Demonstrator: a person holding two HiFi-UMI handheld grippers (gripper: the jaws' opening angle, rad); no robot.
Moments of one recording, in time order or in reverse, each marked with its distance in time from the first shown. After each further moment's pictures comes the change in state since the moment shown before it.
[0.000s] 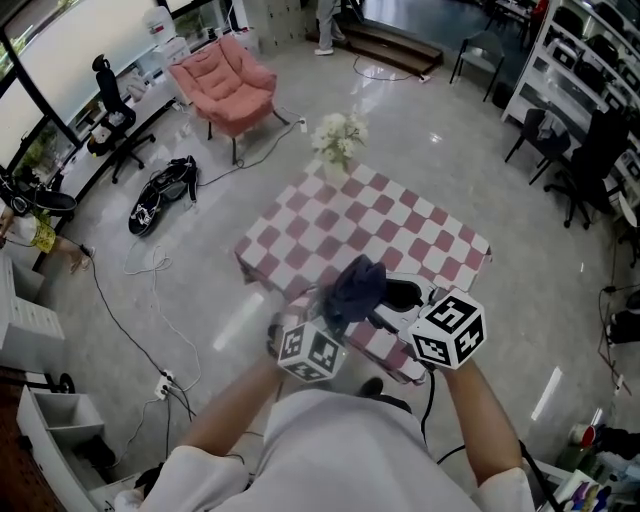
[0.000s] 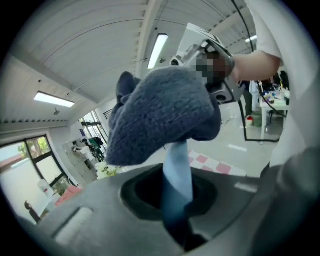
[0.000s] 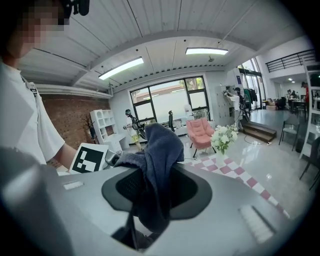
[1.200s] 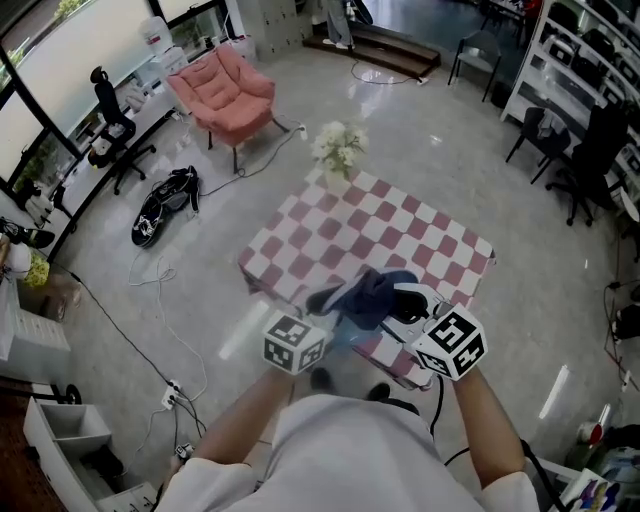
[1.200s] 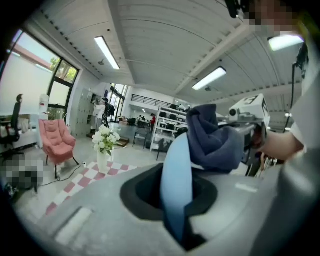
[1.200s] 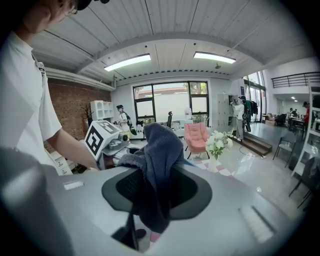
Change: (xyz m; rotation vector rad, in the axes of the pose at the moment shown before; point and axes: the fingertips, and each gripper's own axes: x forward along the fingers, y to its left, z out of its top) left arm -0.005 0.042 -0.016 -0.697 -0.179 -0.051; right arm 0.001 -0.016 -0.018 -0.133 0.006 -0.061
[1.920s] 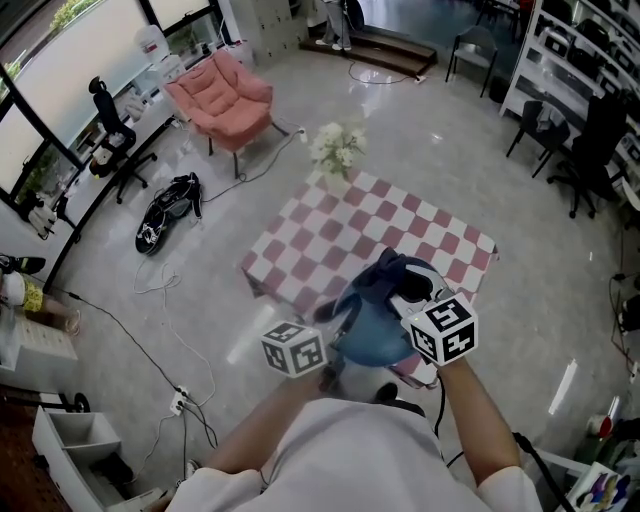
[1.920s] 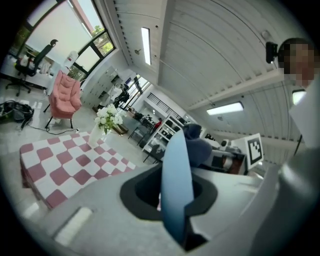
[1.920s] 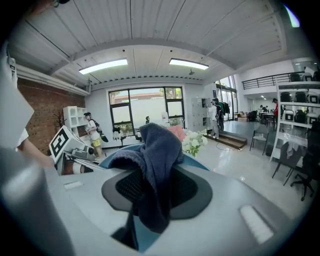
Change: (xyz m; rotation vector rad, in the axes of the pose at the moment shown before) left arm -0.004 -0.017 0.002 -0.436 -0.113 -0.080; right arm 0.004 -0.051 0.001 0.144 -0.065 -0.254
